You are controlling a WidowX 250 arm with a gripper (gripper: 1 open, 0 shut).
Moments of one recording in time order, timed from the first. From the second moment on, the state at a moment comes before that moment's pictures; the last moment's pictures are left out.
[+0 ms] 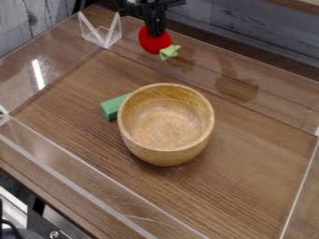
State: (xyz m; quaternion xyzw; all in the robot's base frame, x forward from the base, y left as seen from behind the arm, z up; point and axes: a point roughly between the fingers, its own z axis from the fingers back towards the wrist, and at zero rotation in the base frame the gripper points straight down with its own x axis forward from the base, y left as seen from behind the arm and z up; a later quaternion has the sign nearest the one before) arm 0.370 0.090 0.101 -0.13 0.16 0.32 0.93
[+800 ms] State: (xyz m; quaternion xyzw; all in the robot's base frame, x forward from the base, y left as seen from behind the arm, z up) arm 0.367 0.089 0.087 -0.13 0.16 0.32 0.93
